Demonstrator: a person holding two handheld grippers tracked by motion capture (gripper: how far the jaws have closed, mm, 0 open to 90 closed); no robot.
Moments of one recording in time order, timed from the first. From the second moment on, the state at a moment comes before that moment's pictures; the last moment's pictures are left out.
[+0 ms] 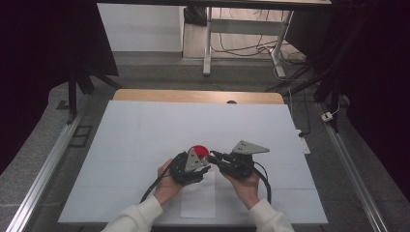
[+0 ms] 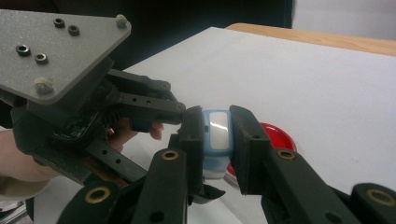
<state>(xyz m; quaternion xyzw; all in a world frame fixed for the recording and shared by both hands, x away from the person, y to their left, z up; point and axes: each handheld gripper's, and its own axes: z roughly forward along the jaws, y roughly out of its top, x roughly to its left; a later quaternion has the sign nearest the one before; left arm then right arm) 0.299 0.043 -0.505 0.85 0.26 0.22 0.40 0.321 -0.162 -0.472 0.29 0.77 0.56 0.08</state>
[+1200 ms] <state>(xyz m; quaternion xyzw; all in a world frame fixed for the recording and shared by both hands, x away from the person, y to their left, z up) 0.298 0.043 -0.506 0.86 0.25 0.23 0.39 0.320 -0.162 -0.474 0.30 0.76 0.56 0.08</state>
